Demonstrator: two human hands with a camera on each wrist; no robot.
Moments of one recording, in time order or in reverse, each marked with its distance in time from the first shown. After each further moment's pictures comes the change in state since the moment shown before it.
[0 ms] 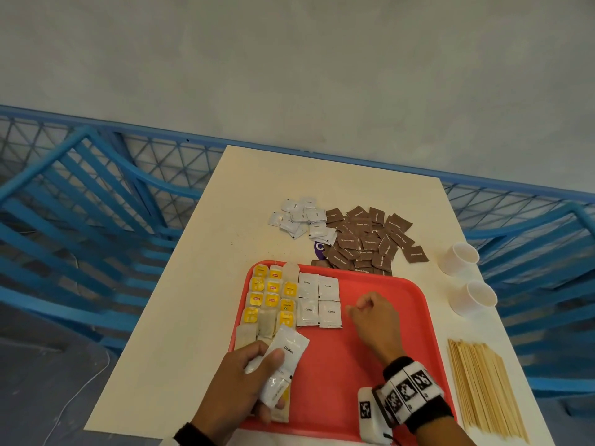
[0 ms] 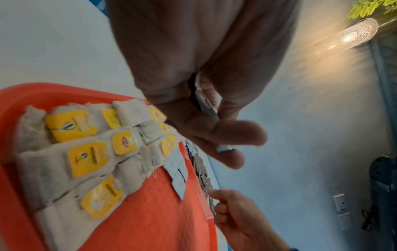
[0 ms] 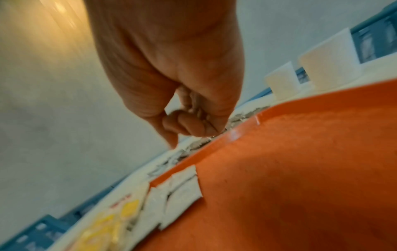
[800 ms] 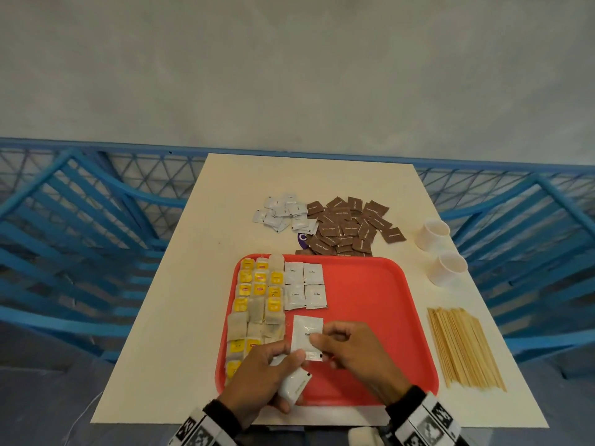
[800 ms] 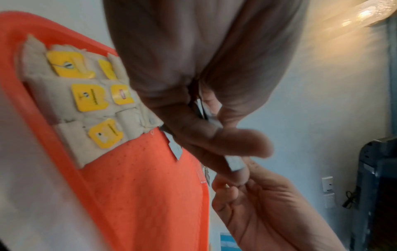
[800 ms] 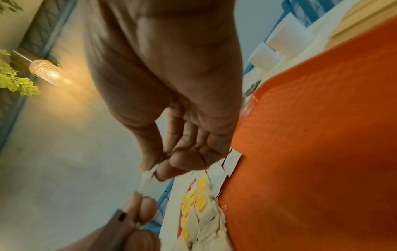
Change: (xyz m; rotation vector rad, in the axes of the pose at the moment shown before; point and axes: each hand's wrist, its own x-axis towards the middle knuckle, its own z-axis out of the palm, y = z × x) left_hand -0.009 -0.013 0.042 0.031 -0.174 -0.115; right_hand -0.110 -0.007 -0.034 0.564 -0.509 0.057
